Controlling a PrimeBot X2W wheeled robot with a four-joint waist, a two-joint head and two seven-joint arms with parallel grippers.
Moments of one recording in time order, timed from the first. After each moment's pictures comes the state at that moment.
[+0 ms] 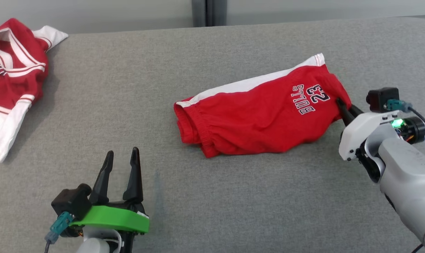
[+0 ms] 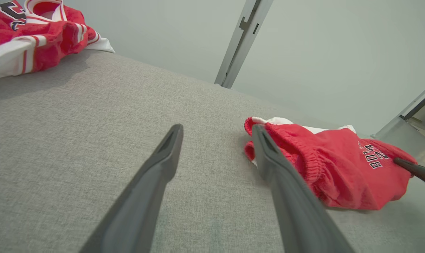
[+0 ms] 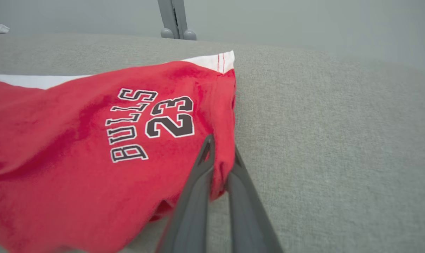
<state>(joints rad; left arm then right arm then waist) -0.10 0.07 -0.18 0.21 -0.51 -0.12 -0.26 -0.85 -0.33 0.74 1.04 0.78 0.13 -0.24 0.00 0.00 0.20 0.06</state>
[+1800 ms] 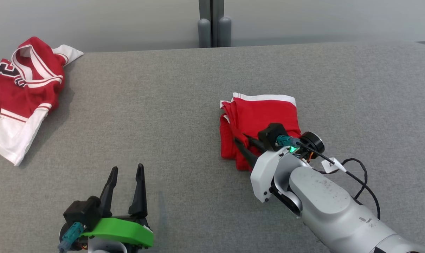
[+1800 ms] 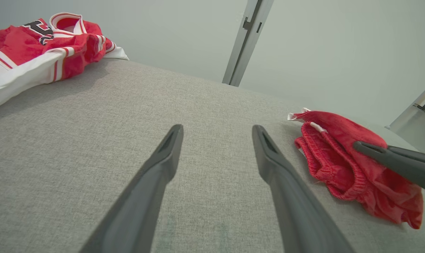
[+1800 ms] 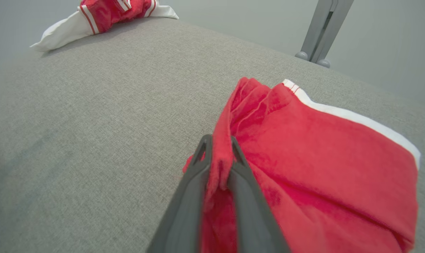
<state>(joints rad) -0.06 0.05 -0.15 0.26 -0.40 -0.13 -0.26 -0.71 -0.06 0.76 0.80 0.46 0.13 -0.13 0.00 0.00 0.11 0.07</state>
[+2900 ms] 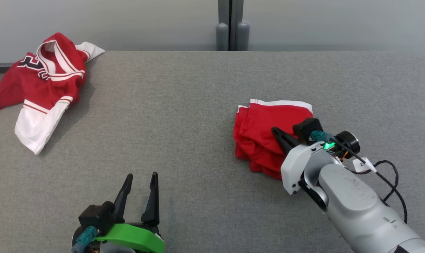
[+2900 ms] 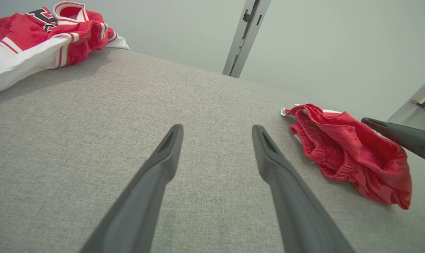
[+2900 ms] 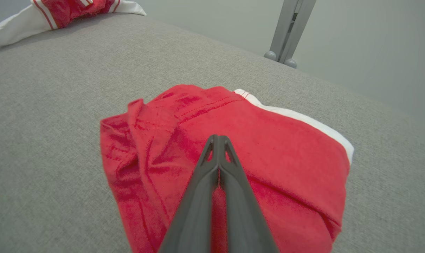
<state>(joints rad) -0.04 0.05 -0.22 0.28 -0.41 -0.13 -0.26 -0.67 -0.14 0.58 0.82 0.36 0.13 -0.15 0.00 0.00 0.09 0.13</state>
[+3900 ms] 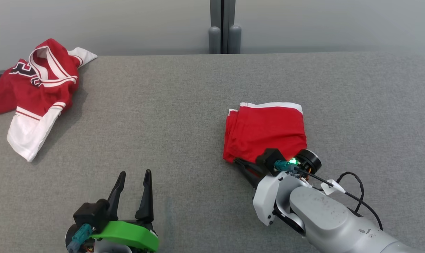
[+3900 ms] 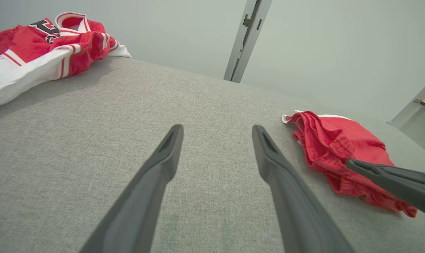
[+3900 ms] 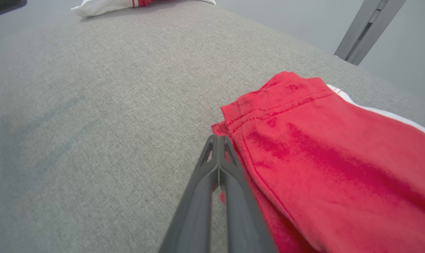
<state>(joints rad) -0.05 0.05 -0.19 0.29 -0.39 -0.13 -0.26 -0.69 -0.11 0.98 0.84 0.54 0.13 -0.25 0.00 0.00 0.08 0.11</state>
